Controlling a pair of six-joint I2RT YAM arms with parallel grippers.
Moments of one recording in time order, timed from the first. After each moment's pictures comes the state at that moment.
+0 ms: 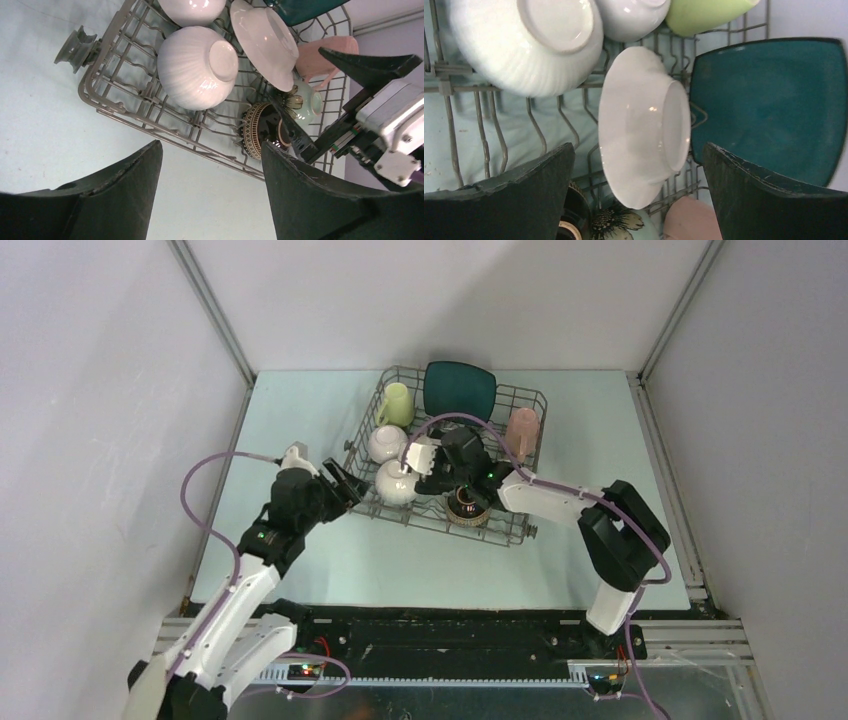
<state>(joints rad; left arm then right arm) -0.31 0.76 0.62 -0.34 0.00 -0.79 0.77 1.75 1.15 0.07 0.05 -0.80</state>
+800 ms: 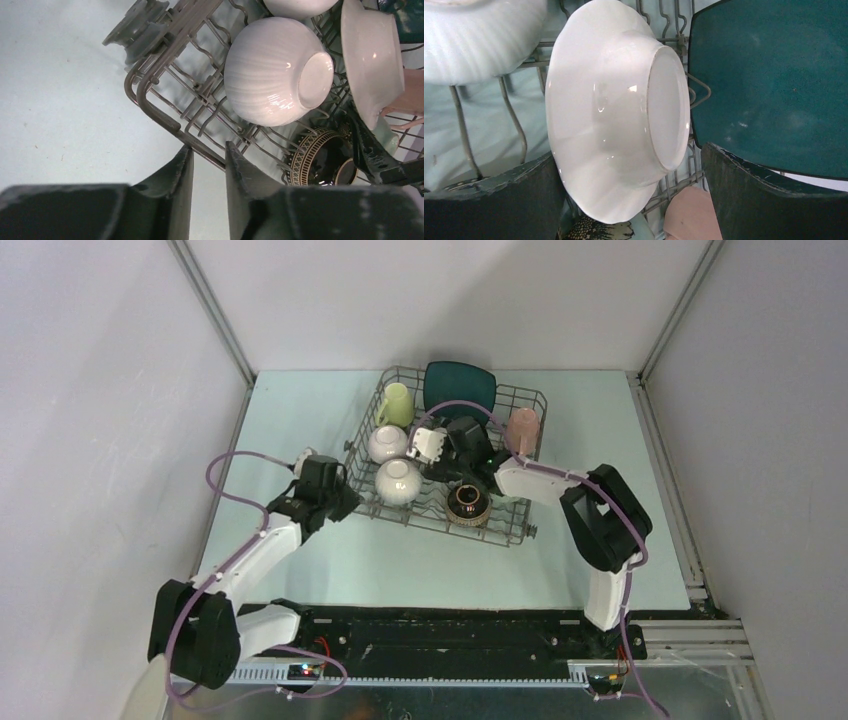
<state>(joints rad) -0.31 1.14 0.67 -0.35 -0.11 -0.95 0.67 1.89 1.22 0.05 0.07 -0.78</state>
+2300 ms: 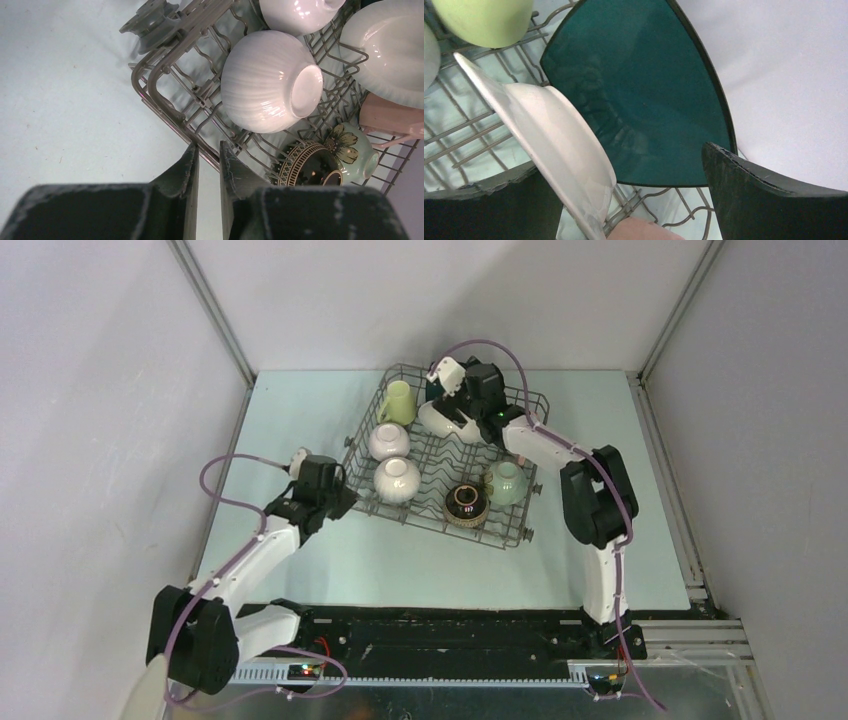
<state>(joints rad) -0.31 1.12 0.67 -0.34 -0.15 -1.00 0.50 2.07 1.61 0.05 0.14 -0.57</state>
